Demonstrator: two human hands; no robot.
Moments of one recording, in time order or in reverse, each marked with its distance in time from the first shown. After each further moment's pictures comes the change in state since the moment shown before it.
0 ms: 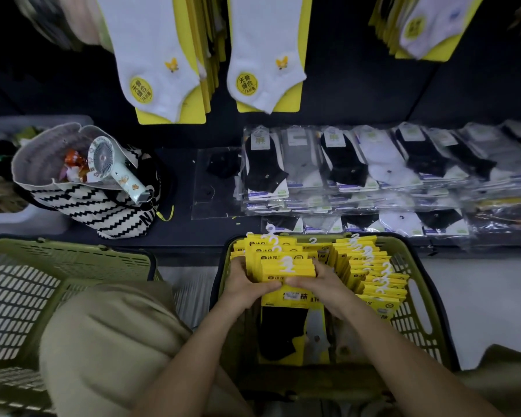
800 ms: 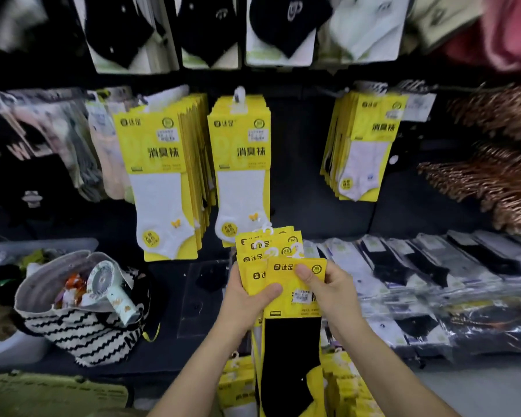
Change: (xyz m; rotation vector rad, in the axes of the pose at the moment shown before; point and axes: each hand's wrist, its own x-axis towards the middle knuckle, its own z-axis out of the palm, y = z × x) left_hand -0.026 0.214 0.003 -0.285 -0.017 0.566; right_hand -0.055 -0.196 -0.039 0.306 0.357 -0.643
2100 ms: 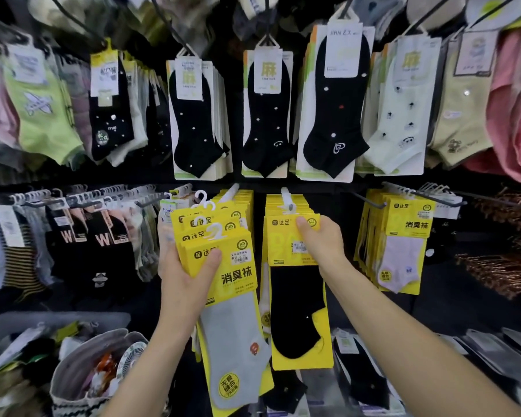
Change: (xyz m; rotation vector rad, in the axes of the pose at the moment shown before) left_hand 0.046 0.178 -0.108 0.173 0.422 0.582; right_hand 0.130 -0.168 0.126 -0.354 0.142 -0.284
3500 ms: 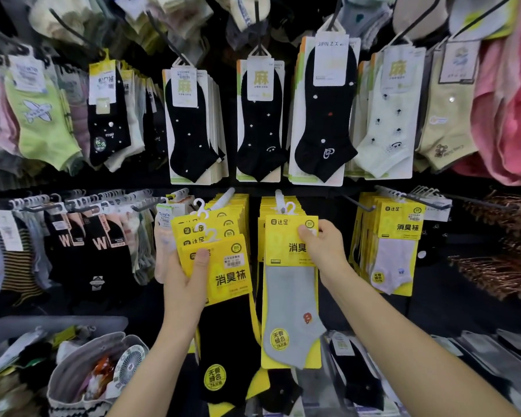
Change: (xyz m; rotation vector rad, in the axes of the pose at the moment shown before) left_hand -0.004 0.000 0.012 -0.001 0.014 0.010; right_hand -0.016 -0.002 -0.020 0.198 -0.031 0.011
